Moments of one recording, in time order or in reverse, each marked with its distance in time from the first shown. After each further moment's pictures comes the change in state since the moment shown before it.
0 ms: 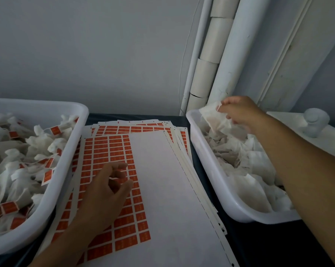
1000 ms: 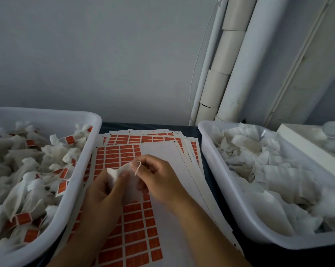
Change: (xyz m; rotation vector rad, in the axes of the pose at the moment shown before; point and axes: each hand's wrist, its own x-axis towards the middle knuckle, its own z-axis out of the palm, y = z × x) left_hand 0.001 0.009 -0.015 -0.377 0.182 -0.053; right_hand -0.170 -0.051 0.192 0.400 -0.517 -0.250
